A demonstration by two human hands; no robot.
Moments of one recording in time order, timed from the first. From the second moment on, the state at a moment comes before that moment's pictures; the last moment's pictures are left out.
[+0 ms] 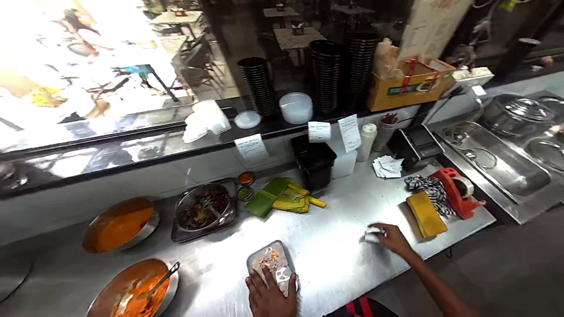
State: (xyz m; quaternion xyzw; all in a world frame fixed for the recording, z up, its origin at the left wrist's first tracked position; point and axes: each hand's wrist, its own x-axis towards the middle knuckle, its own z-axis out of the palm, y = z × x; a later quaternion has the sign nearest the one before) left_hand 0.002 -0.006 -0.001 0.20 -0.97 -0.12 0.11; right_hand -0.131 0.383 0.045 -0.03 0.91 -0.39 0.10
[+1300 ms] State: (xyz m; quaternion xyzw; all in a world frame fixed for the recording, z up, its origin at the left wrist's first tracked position) left_hand -0.004 0.000 -0.007 0.26 -0.96 -0.06 0.09; right_hand -0.379 0.503 -0.067 -0.03 0.97 -0.03 -0.22
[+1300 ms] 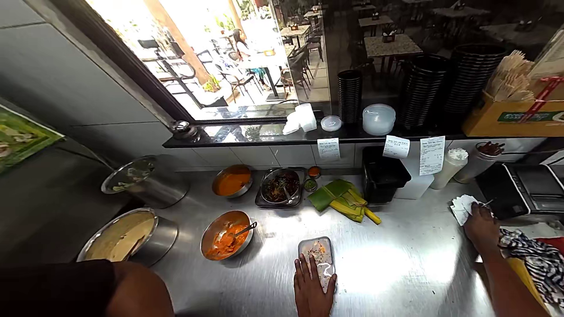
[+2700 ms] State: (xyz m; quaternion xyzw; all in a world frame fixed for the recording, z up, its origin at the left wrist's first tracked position) left_hand -0.001 0.000 -0.010 0.26 -0.96 -0.08 0.10; right_hand -0.363 0.014 0.147 -0.11 0.56 -0.82 0.10
